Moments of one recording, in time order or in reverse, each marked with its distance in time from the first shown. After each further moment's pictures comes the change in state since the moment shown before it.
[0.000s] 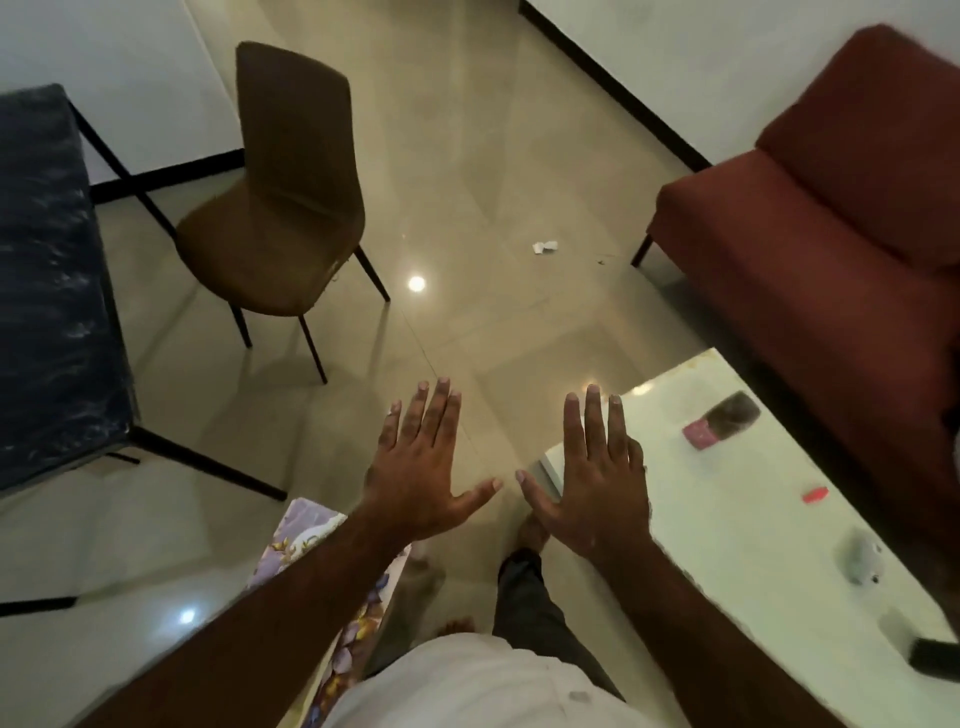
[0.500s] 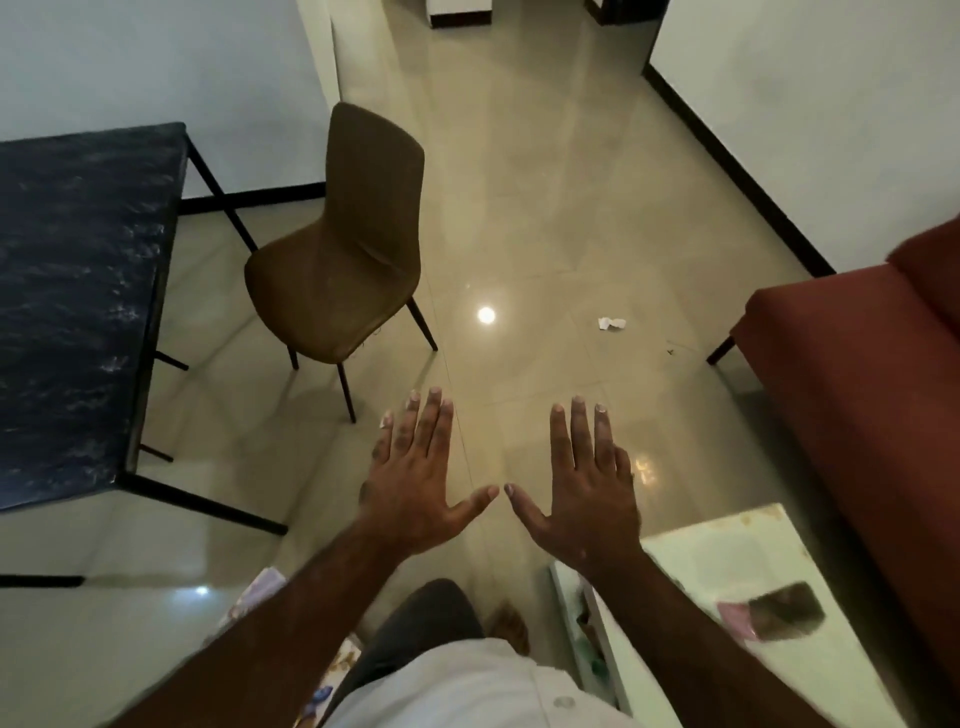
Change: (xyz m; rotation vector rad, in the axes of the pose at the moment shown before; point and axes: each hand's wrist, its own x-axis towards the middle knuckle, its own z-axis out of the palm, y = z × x) left_hand 0.193 -0.014 -0.049 -0.031 0.032 -0.320; right_hand 0.257 0.054 0.026 0.103 0.009 -0.300
